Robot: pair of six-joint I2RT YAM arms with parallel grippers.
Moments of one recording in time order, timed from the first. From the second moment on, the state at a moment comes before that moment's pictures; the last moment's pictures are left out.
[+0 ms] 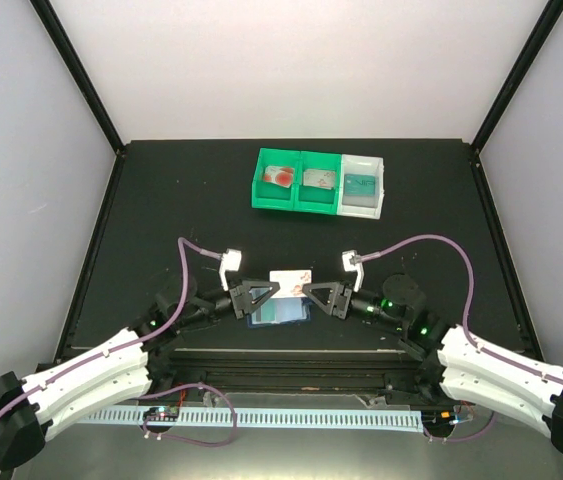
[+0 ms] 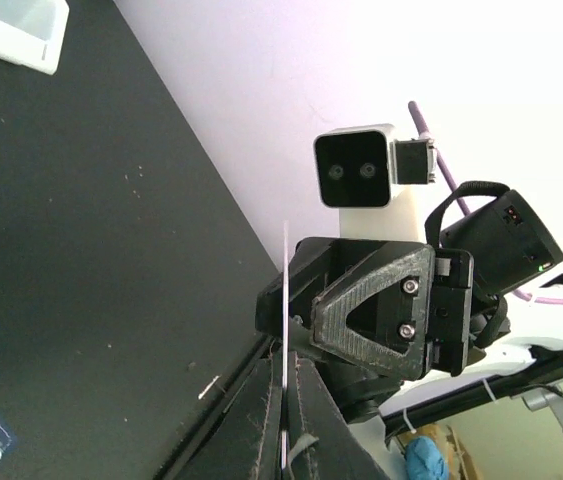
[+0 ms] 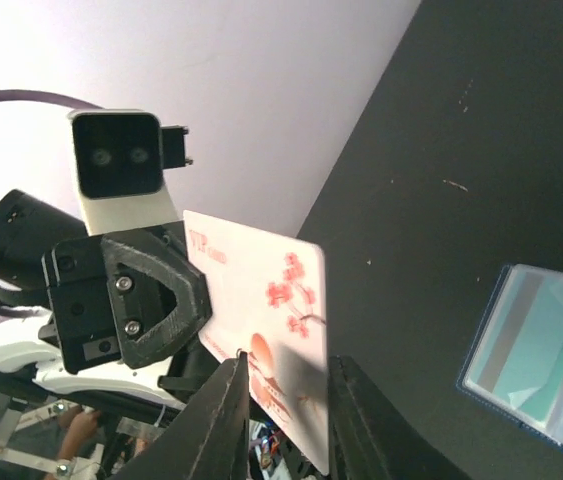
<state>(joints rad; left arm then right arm) -0.82 0.69 0.30 0.33 0.39 -0.94 0.89 0.80 0.31 0.37 -0.33 0.96</state>
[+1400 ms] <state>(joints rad) -0.79 0.68 0.31 -0.08 0.09 -0.70 0.41 1.39 0.96 -0.01 -0.25 0.58</state>
